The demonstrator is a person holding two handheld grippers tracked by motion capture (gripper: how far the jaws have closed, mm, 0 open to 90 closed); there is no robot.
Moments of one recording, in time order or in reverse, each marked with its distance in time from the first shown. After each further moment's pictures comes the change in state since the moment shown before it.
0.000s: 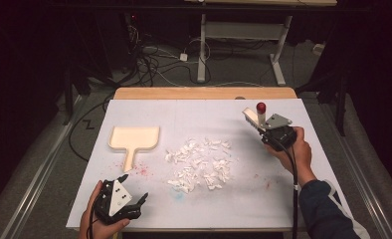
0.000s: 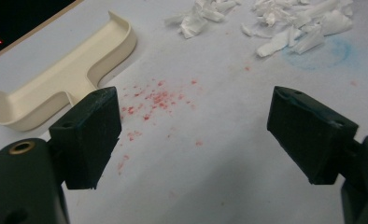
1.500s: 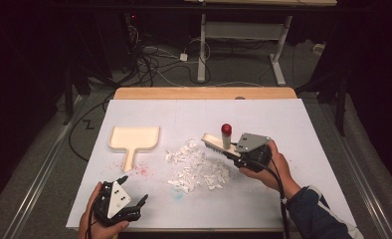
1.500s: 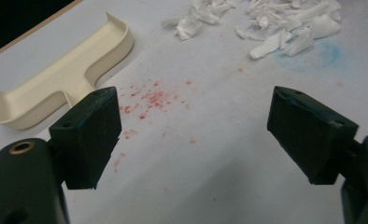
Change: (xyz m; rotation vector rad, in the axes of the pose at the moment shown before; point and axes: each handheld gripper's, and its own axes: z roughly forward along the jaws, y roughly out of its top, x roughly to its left) left arm -0.003 0.000 -0.005 0.004 -0.009 -0.021; right arm 0.071 0.035 -0.047 -0.214 0.419 -0.118
